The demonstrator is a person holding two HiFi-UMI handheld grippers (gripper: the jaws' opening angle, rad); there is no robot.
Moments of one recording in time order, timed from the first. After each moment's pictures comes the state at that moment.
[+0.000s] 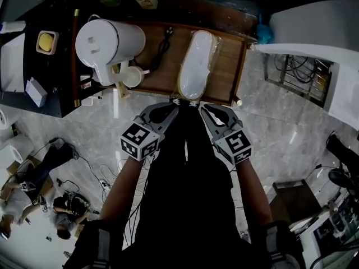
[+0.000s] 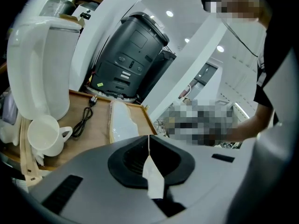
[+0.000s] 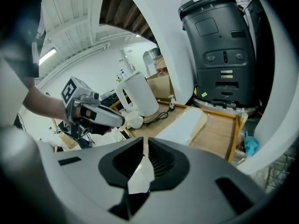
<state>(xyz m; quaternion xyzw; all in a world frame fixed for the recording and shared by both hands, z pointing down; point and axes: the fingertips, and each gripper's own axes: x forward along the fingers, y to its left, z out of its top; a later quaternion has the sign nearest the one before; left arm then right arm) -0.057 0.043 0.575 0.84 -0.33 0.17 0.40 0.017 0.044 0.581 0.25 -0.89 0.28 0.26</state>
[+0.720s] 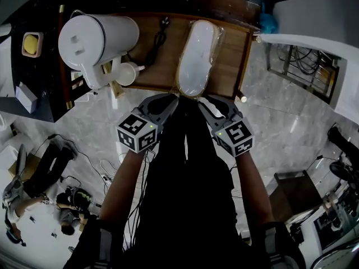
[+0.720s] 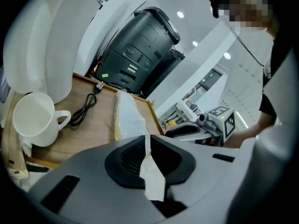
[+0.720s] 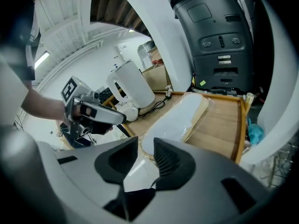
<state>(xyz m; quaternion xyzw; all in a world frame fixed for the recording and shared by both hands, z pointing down) -0.061 0.031 0.621 0.81 -0.33 0.16 0.45 0.013 0.040 0.630 0.25 -0.87 0.32 0.28</state>
